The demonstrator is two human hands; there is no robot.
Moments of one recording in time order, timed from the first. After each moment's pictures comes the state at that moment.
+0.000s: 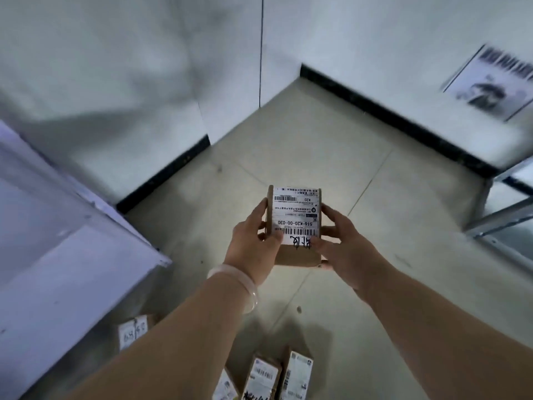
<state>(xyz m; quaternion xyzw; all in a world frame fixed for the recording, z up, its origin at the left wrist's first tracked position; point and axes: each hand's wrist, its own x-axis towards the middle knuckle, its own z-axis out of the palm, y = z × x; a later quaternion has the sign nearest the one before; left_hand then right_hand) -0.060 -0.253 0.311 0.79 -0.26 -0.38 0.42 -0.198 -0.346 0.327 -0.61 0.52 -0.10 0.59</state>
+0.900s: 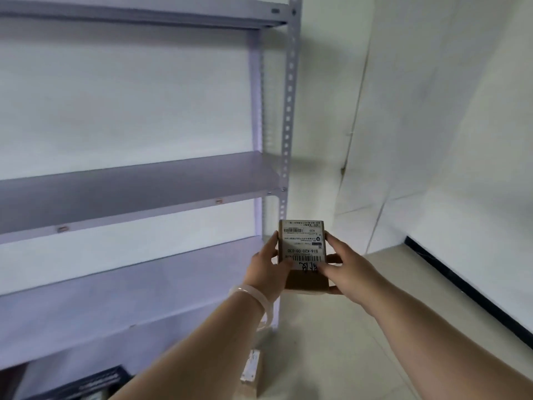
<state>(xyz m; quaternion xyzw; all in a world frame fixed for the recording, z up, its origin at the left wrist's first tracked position) -0.113 0.063 0.783 0.81 -0.13 -0.16 0.55 -0.181 -0.093 0.793 -0.83 0.21 -0.03 0.52</state>
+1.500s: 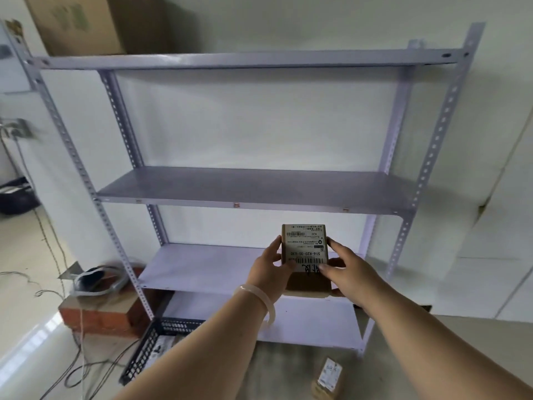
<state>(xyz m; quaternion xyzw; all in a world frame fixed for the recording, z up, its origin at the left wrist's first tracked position) -0.175 0.305 0.821 0.80 0.04 -0.04 0.59 -0.184 0.133 0.837 -0.87 0.01 0.05 0.49</state>
